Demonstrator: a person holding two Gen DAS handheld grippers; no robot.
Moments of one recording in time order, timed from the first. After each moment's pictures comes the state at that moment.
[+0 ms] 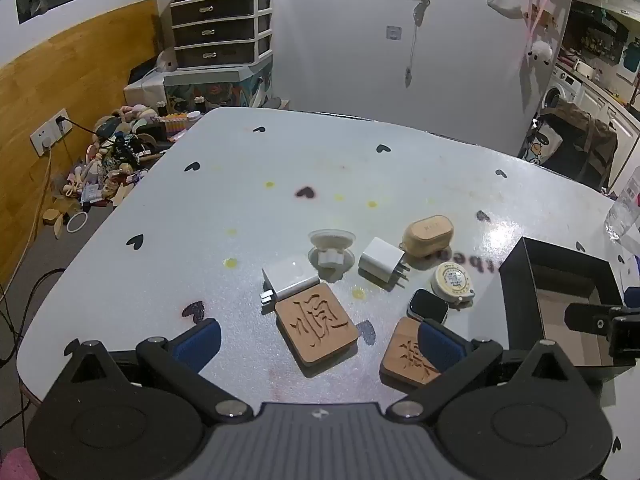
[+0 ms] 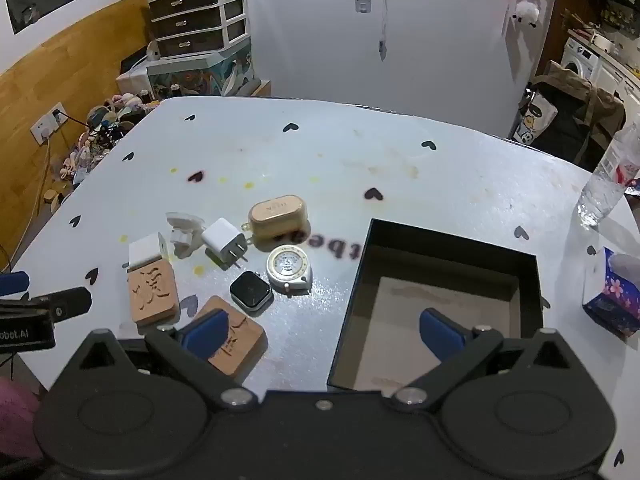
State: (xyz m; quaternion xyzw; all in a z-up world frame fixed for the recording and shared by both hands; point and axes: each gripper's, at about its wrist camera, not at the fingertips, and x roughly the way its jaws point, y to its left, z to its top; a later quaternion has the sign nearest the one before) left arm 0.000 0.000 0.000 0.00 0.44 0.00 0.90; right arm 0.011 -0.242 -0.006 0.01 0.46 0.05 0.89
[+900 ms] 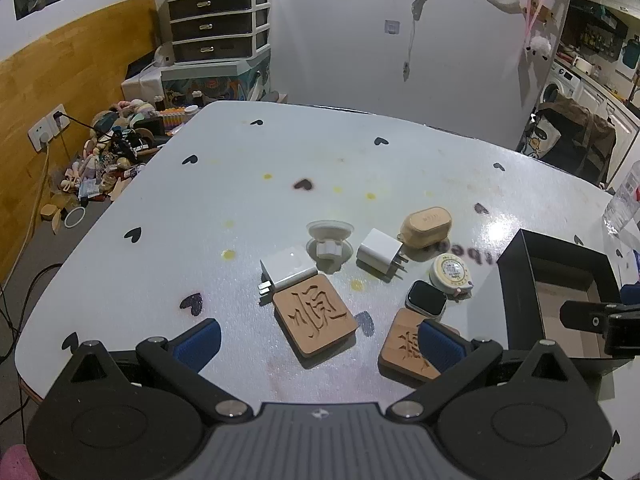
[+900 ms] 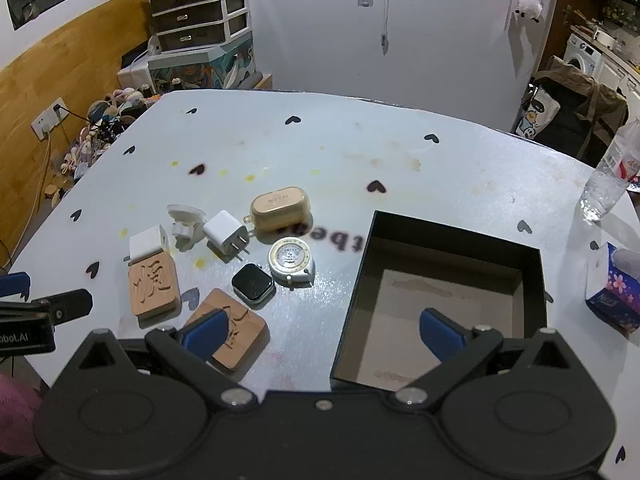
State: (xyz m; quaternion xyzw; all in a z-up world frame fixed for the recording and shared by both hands) left arm -0.004 -0.003 -0.006 0.00 0.44 0.00 0.90; right arm 0.010 -0.241 -0.010 0.01 0.46 0.05 0.88
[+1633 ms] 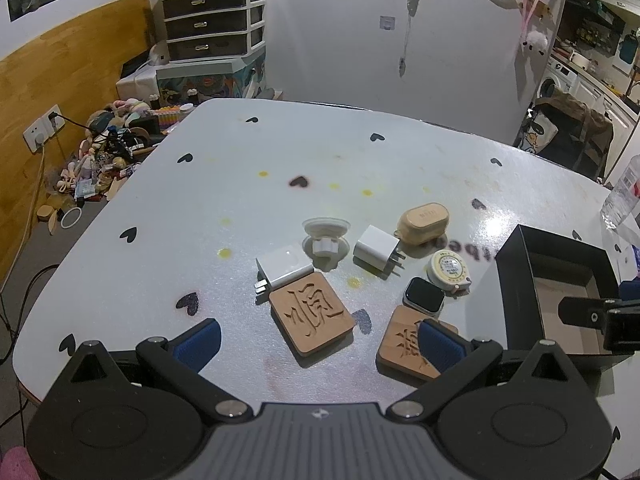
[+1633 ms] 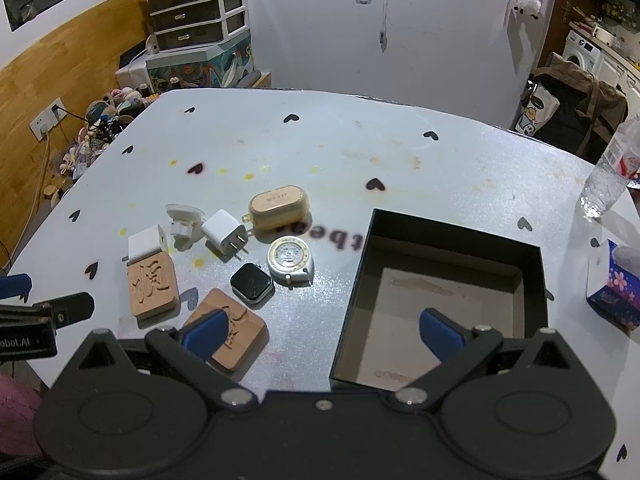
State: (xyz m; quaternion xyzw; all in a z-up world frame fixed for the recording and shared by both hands) left arm -0.003 -0.007 -0.016 0.00 0.45 -0.01 0.89; right arm 0.012 -0.242 -0.011 0.01 0.47 0.05 0.88
